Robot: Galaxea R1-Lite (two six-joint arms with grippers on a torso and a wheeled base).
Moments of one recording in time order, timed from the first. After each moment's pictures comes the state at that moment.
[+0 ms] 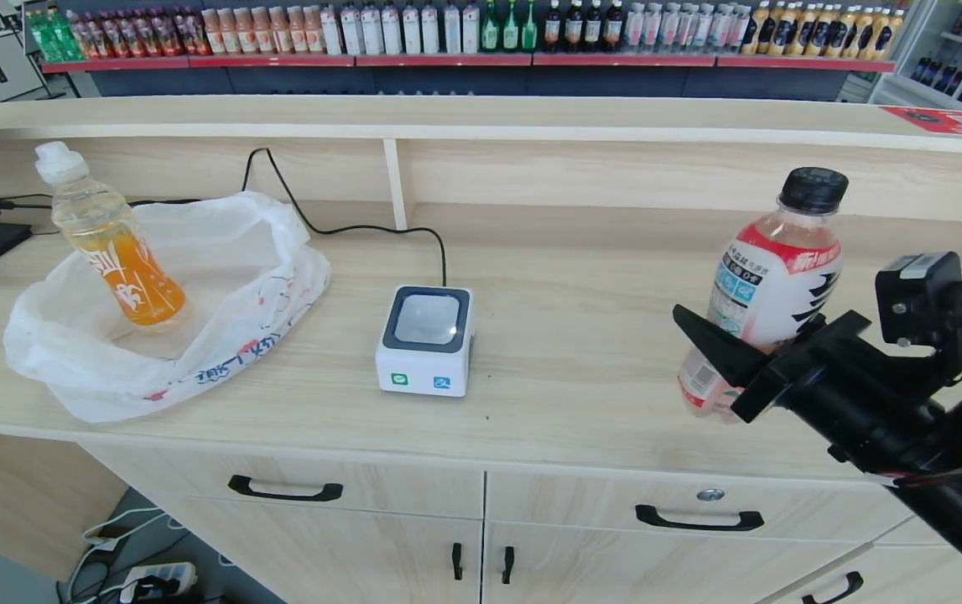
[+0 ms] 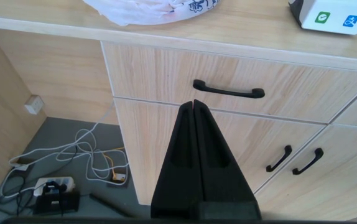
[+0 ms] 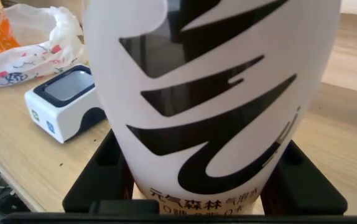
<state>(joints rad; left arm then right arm) 0.00 0.00 0.00 0.00 0.00 0.00 0.43 1.63 -0.35 -1.57 0.09 -0.12</state>
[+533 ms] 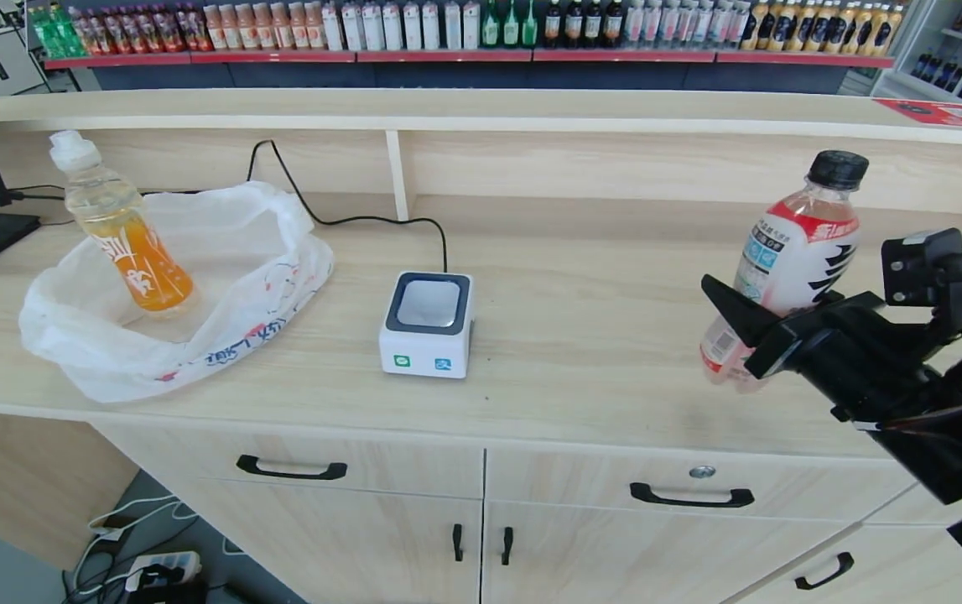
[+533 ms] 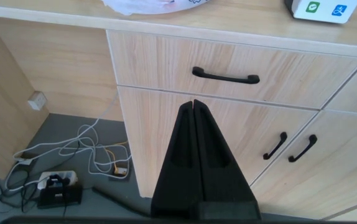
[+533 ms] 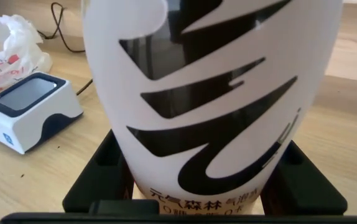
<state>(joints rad) 0.00 0.00 0.00 0.00 0.00 0.01 0.31 1.68 -0.42 -1.57 0.08 -0.06</state>
